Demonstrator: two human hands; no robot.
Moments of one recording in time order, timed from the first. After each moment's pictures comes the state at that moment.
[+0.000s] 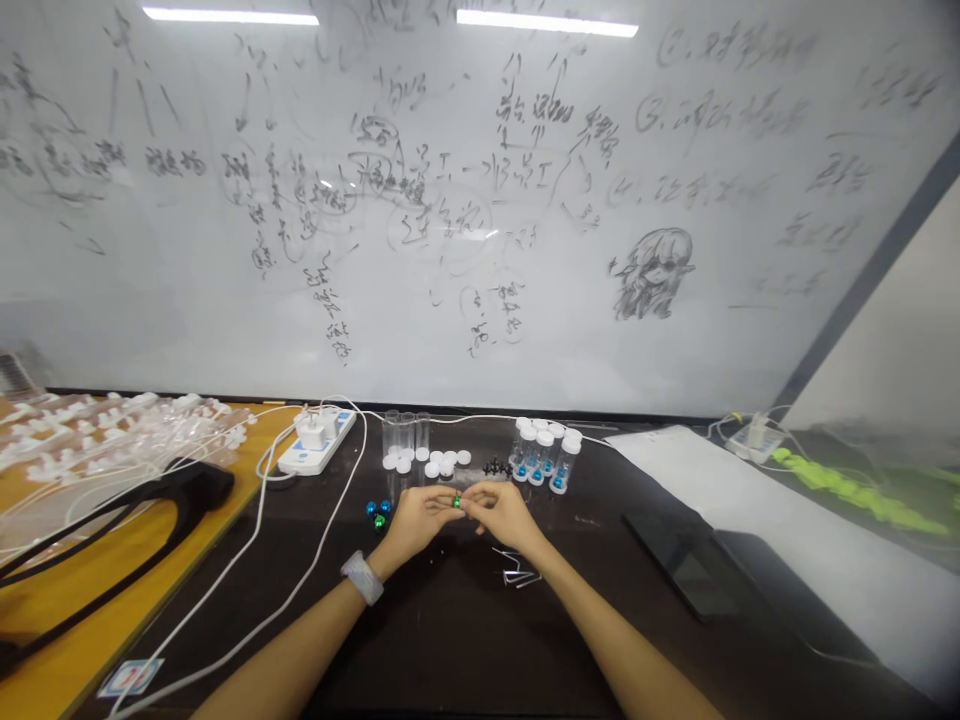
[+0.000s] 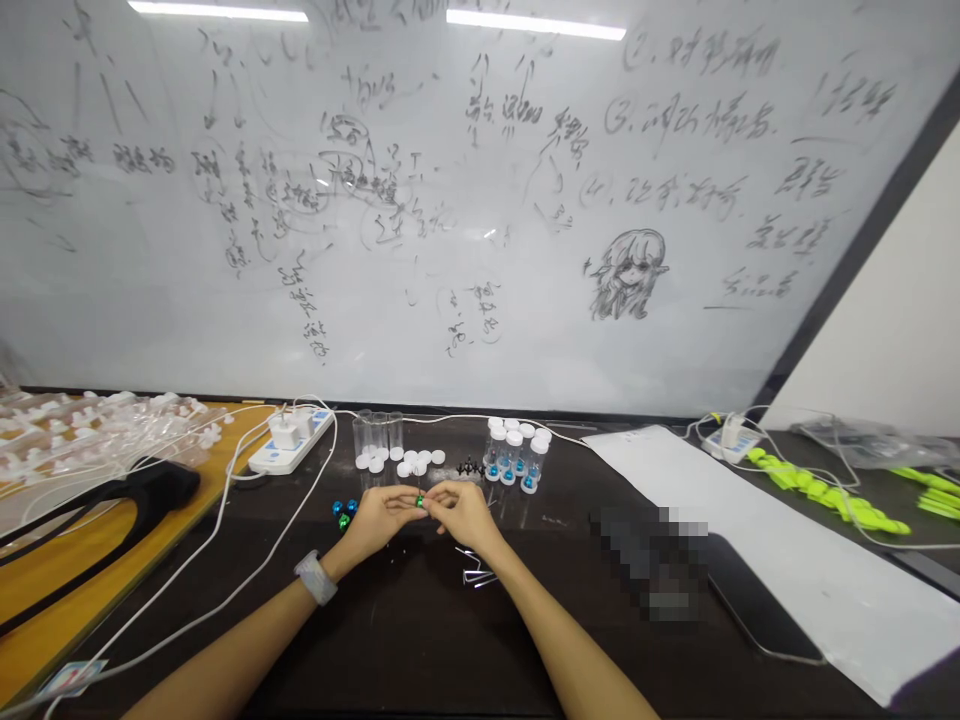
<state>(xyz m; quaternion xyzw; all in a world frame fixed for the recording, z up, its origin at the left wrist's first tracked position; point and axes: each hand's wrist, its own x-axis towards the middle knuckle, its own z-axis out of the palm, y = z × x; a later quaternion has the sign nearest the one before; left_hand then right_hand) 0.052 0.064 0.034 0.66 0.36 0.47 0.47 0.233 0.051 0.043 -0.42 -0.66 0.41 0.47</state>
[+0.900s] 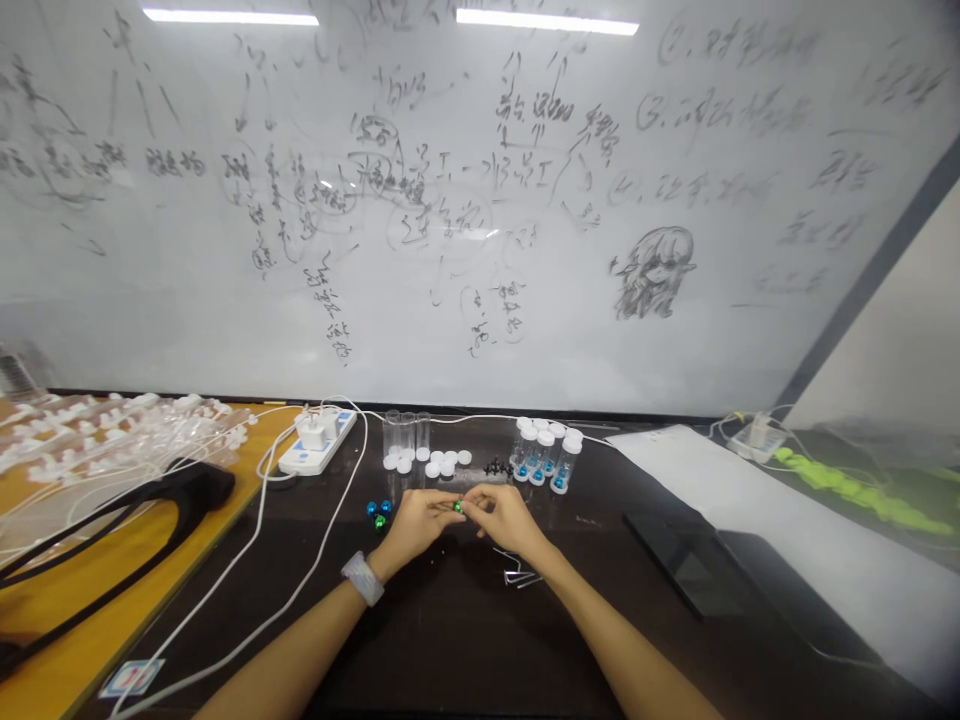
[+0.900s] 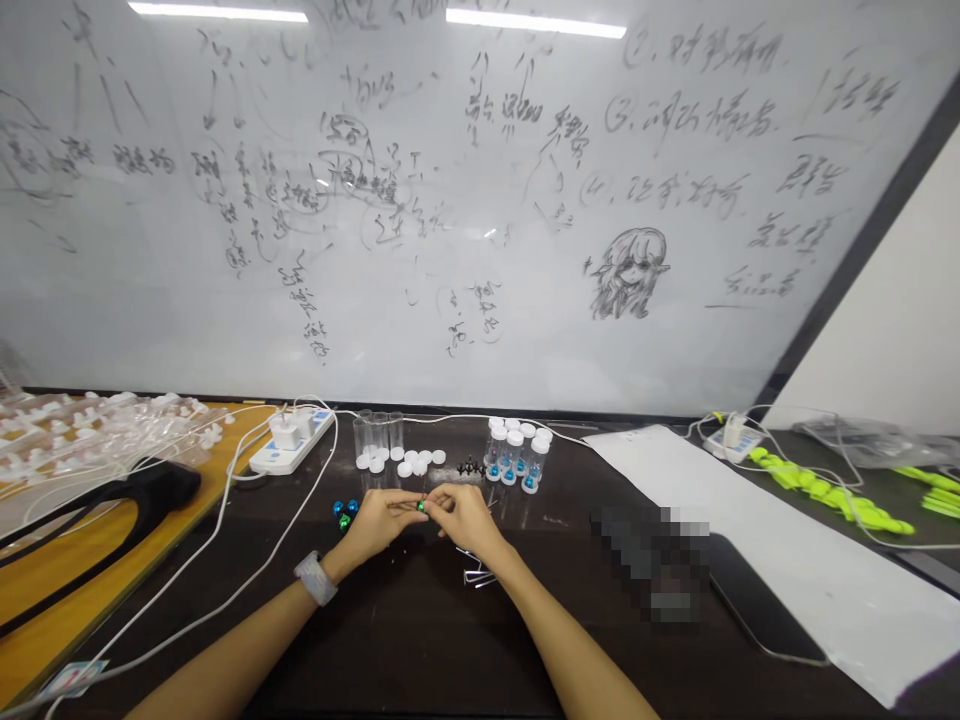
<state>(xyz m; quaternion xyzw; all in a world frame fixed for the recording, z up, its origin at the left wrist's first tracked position) 0.049 0.062 0.035 0.71 0.34 0.45 0.42 0.237 0.043 0.050 -0.44 -0.74 0.30 0.41</state>
